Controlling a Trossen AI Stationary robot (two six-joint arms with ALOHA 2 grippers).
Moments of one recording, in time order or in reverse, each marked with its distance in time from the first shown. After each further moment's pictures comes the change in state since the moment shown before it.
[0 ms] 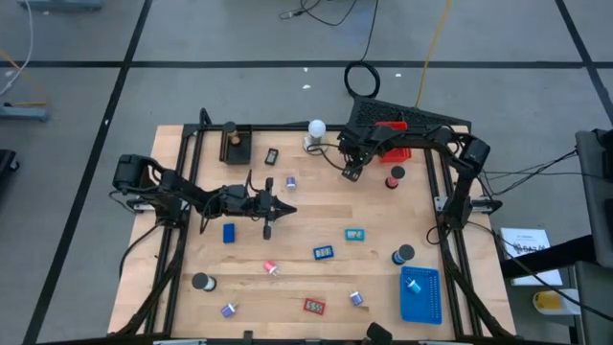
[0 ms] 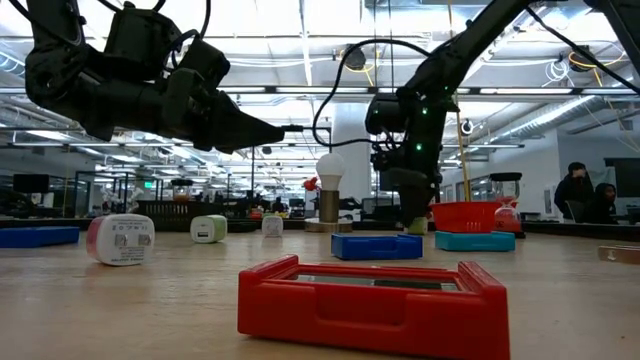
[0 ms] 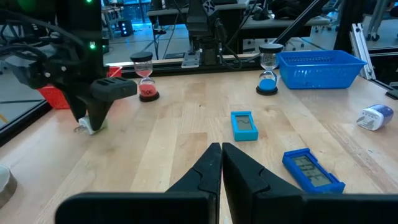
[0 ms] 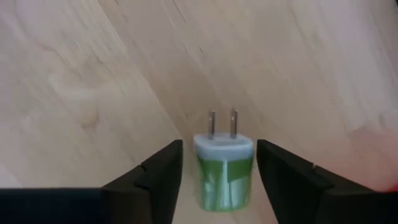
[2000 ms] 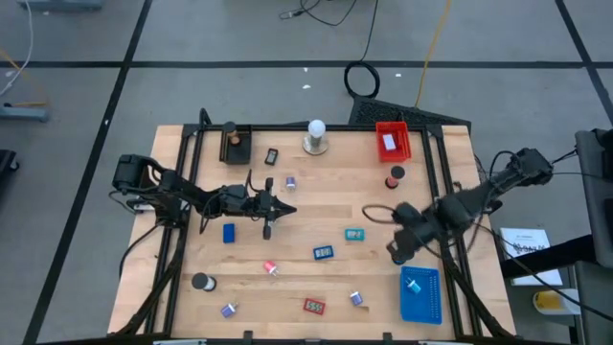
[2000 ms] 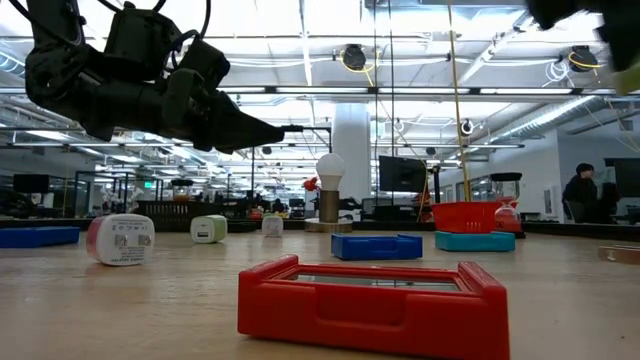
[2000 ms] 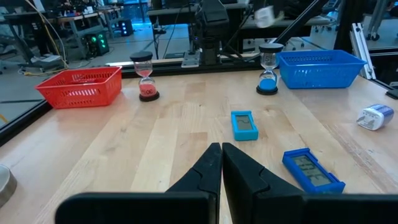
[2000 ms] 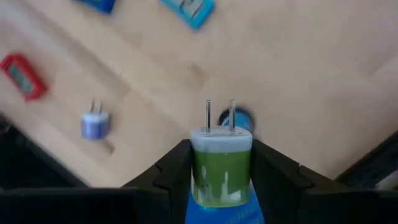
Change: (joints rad) left arm 0.000 0.000 0.000 -0.001 0.000 0.000; right arm 1.077 -0.620 -0.043 -0.639 -0.054 1.473
